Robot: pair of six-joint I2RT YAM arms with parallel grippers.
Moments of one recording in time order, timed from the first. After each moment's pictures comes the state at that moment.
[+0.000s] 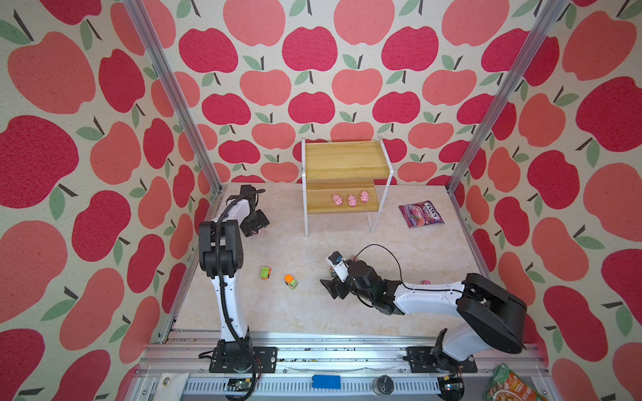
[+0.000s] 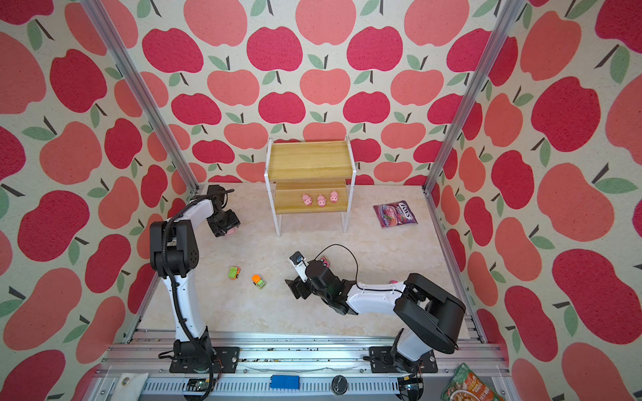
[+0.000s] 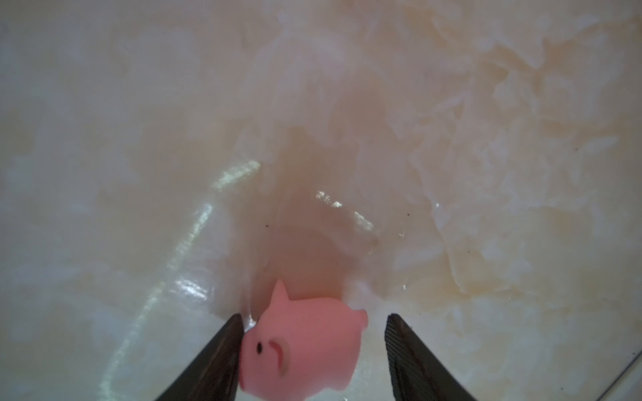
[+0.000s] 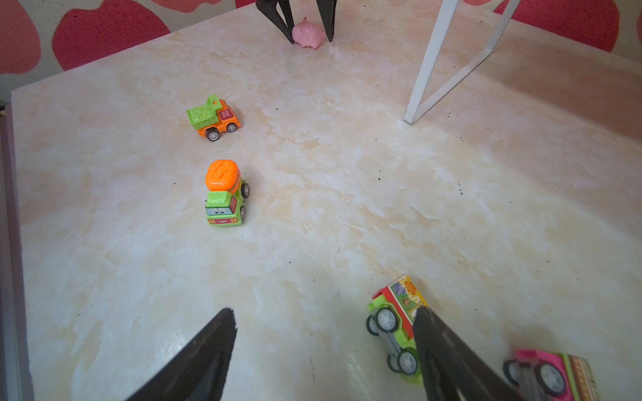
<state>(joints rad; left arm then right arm) 0.04 2.21 1.71 -0.81 0.01 -0.51 1.09 1.53 0.63 0.39 0.10 0.10</state>
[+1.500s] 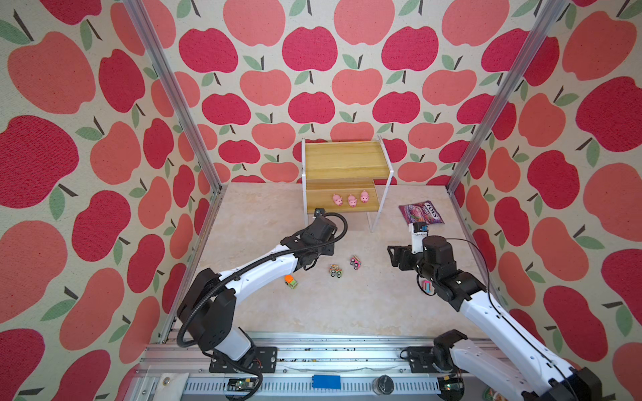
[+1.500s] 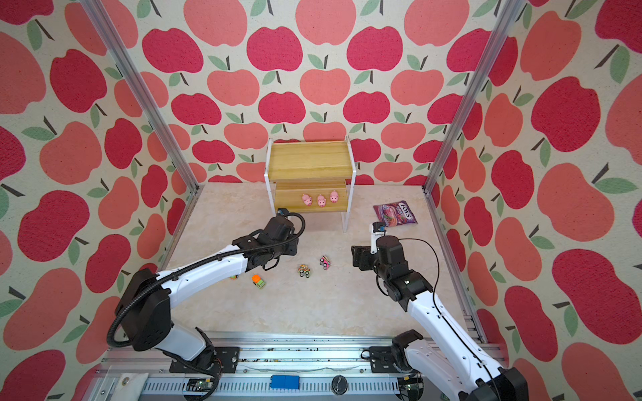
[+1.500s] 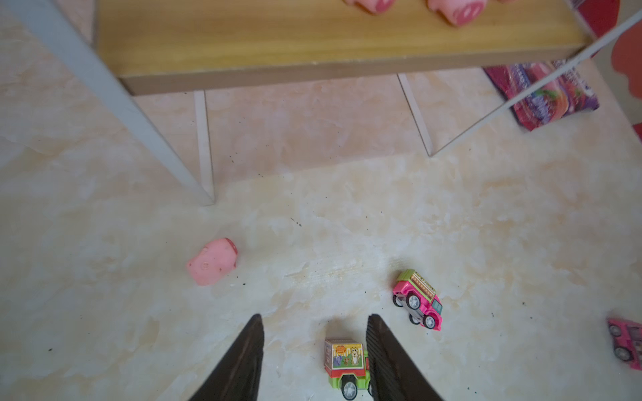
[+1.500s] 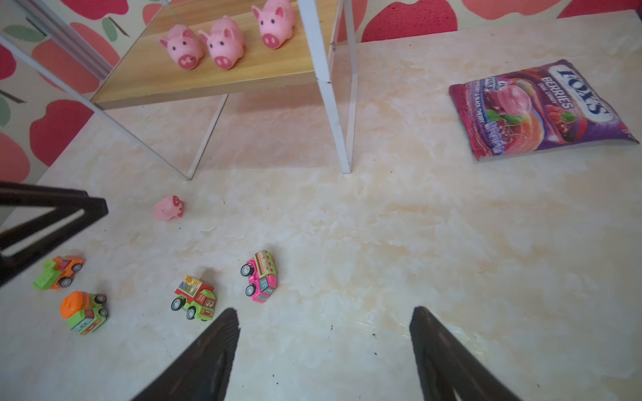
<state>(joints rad) -0.71 1.48 1.10 -0.39 -0.25 -0.48 0.53 0.93 0.65 -0.30 0.03 0.28</state>
